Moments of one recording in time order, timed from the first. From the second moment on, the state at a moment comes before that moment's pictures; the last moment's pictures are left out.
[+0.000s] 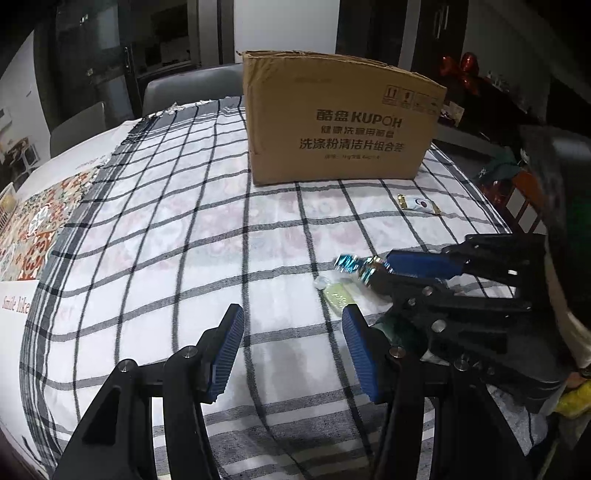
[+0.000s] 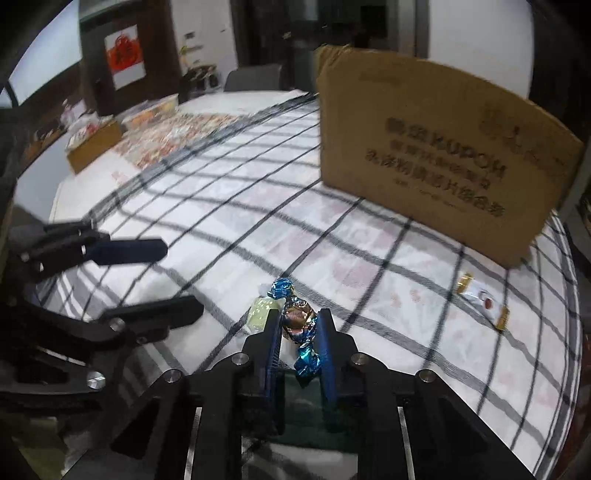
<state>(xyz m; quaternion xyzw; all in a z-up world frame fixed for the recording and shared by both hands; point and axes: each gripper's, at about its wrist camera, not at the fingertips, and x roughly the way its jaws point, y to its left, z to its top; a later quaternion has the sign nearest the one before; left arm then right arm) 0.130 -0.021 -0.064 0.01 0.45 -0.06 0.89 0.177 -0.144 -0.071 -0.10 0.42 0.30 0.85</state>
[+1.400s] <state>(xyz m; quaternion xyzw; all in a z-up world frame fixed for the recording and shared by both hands) 0.158 -0.060 -0.082 0.02 0.47 -0.07 0.88 0.163 -0.194 -0.053 0.00 0.39 0.22 0.89</state>
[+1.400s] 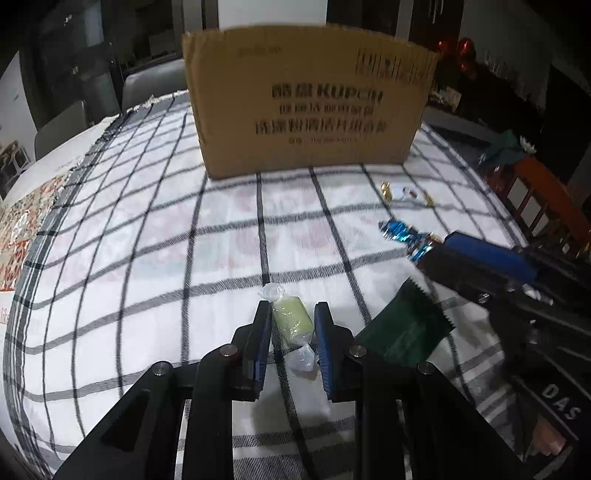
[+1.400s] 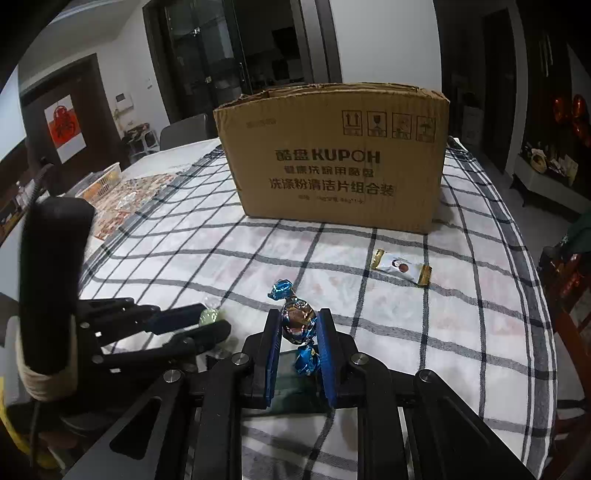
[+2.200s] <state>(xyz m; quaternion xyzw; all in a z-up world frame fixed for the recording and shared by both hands) 0.162 -0.041 0.027 0.01 0.35 -0.09 0.93 0.176 -0.193 0.028 0.00 0.31 0.20 0.93</state>
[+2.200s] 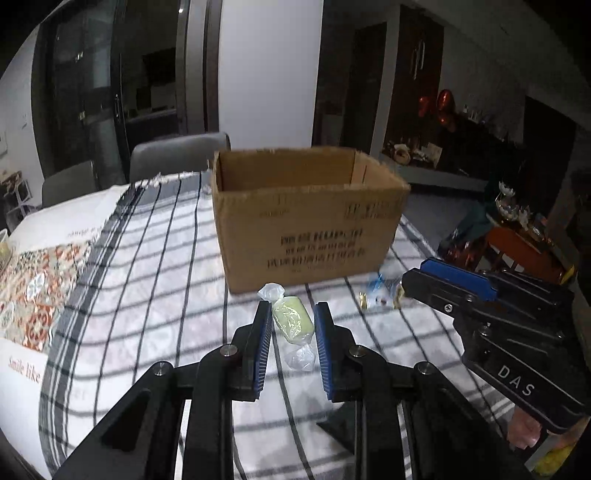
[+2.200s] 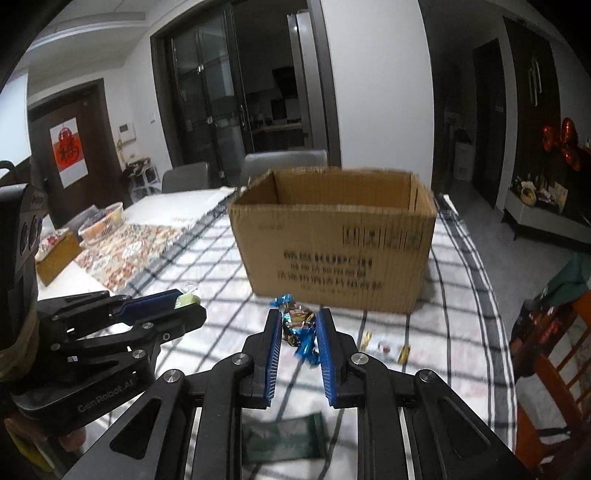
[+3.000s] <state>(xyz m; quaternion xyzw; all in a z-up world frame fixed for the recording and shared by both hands) 0.293 -0.060 0.088 0.05 0.31 -0.11 0.94 0.288 -0.204 0.092 -0.02 0.26 0.18 0.95</state>
